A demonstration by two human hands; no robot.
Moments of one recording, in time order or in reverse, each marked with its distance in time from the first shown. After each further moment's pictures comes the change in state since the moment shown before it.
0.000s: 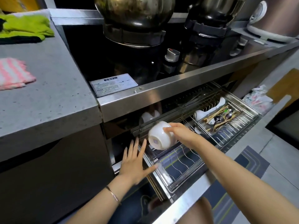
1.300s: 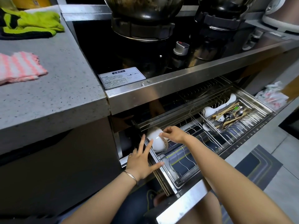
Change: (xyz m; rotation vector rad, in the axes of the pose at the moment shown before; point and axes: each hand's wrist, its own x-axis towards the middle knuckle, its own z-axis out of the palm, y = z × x) left_hand 0.001 -0.003 0.008 -0.060 -0.092 -0.059; right_hand 0.041 0.033 0.026 -0.483 -0.071 0.022
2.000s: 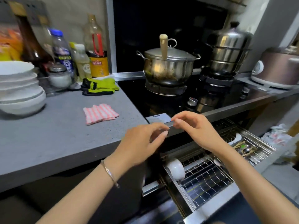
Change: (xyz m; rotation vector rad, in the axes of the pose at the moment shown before) left_hand -0.179 0.014 -0.245 -0.167 0.632 0.398; right_hand -0.223 -0.206 -0.047 0.095 0.408 -0.789
